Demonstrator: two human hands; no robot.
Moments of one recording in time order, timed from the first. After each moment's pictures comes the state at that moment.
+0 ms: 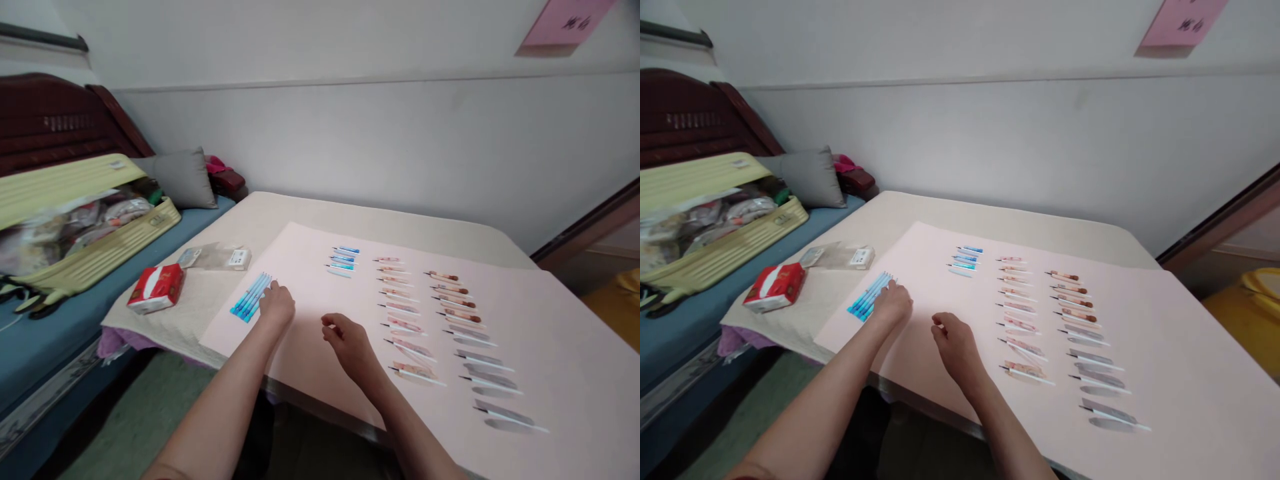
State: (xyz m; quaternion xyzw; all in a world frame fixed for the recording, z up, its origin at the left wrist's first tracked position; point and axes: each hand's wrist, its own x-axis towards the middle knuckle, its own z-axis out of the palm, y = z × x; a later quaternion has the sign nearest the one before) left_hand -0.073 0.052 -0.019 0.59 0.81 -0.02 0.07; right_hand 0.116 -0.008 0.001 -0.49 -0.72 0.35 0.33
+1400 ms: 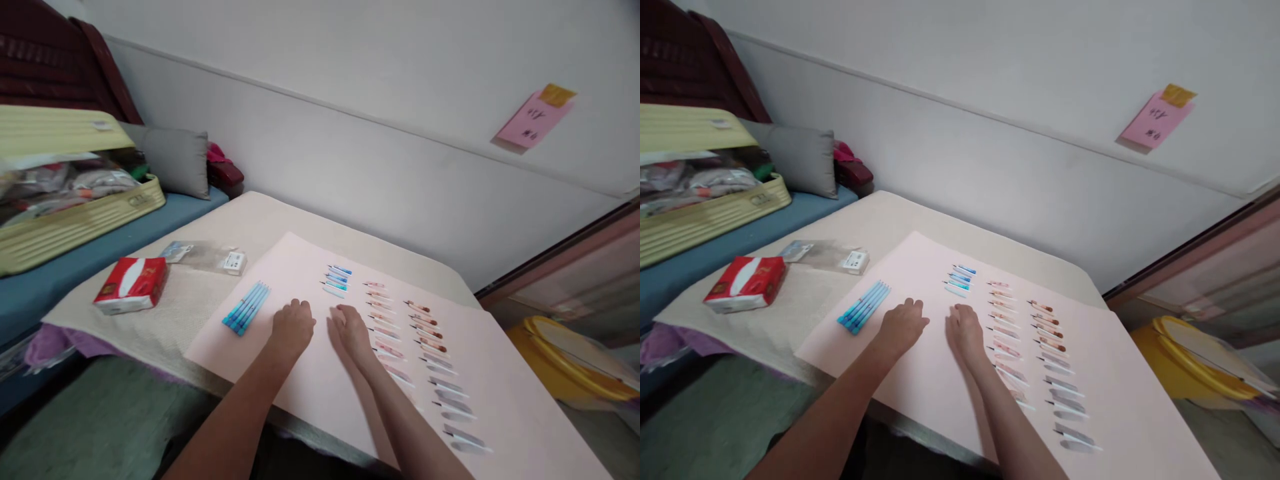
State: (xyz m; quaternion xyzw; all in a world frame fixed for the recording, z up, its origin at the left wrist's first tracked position) left_hand -0.060 0.022 0.029 0.71 0.69 0.09 0.13; right_hand 0.120 0.070 -0.033 -0.59 -0.77 0.09 0.23
